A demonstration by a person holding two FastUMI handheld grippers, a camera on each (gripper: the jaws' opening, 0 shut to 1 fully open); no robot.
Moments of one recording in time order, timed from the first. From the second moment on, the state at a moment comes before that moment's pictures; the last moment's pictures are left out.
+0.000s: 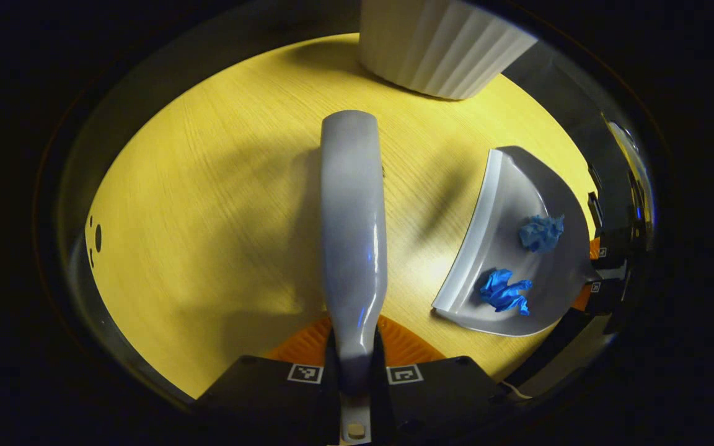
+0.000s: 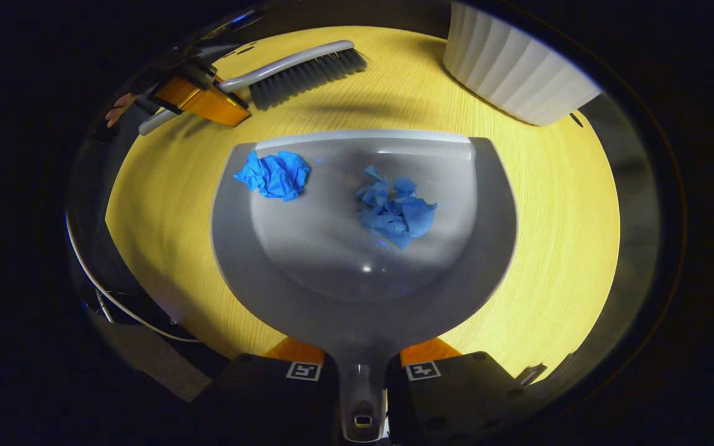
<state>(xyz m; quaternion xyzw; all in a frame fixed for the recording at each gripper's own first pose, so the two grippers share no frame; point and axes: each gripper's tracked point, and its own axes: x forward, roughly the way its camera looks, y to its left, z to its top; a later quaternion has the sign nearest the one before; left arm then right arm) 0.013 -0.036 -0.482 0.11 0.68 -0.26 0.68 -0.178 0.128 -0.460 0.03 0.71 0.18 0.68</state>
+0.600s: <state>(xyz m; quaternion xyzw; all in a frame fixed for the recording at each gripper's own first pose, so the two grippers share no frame) 0.013 -0.031 -0.488 0.12 0.69 -0.28 0.66 -0.169 0.111 -0.452 0.05 0.67 0.08 0.73</state>
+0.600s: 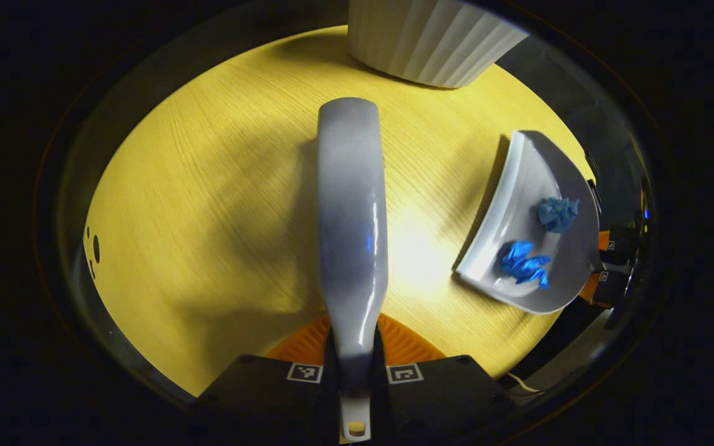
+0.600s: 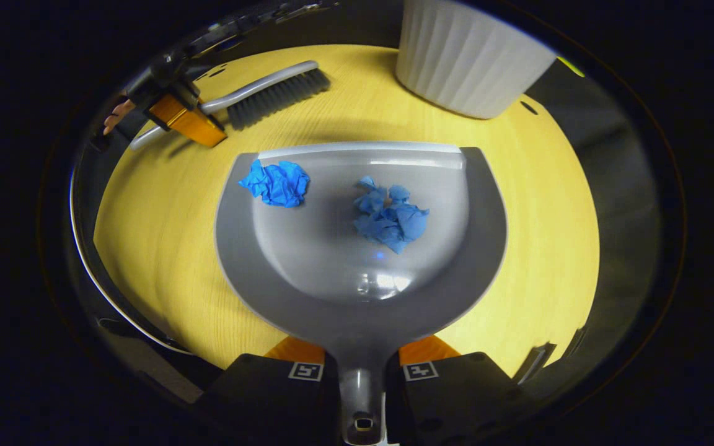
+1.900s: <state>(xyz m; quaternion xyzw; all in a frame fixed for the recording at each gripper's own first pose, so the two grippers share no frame) 0.016 -0.030 -0.488 0.14 0.68 -0.29 0.66 0.069 -0.163 -0.268 0.07 0.57 -0.17 0.80</state>
